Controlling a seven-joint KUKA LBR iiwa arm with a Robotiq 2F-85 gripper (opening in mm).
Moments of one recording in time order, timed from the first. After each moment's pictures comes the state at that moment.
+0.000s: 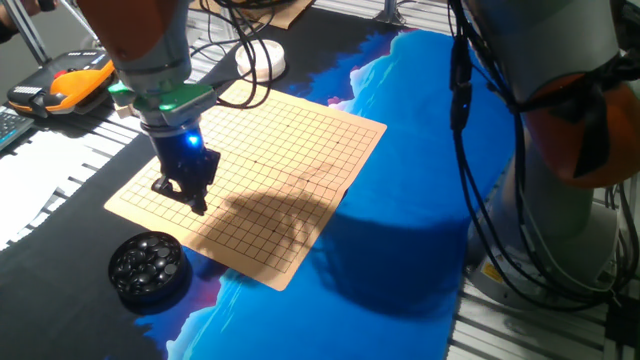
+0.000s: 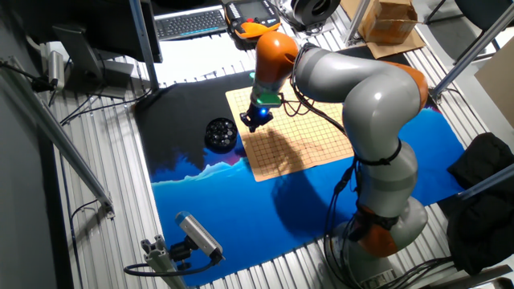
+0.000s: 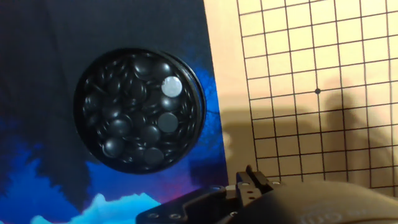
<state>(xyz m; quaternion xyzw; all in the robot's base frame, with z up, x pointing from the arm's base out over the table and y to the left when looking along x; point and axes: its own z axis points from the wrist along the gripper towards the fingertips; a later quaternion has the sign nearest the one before) 0.516 0.220 0.127 -0.06 -0.99 -0.06 0.06</state>
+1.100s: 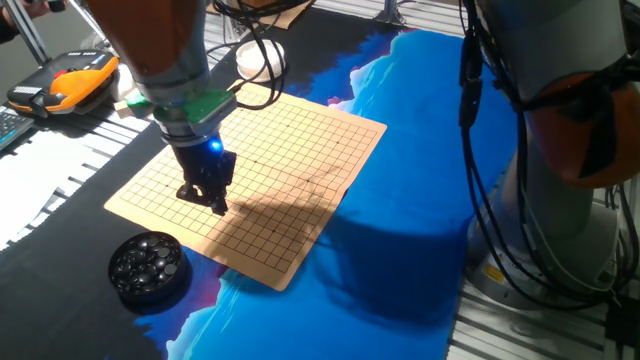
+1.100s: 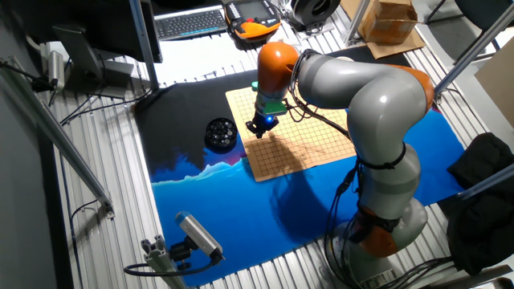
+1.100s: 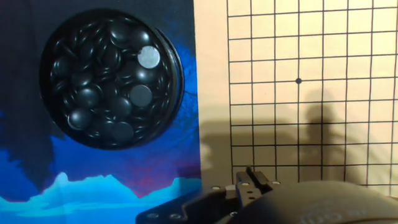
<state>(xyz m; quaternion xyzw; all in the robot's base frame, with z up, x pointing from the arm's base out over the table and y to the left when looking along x) 0.497 0.201 0.116 -0.02 -1.00 -0.05 0.06</state>
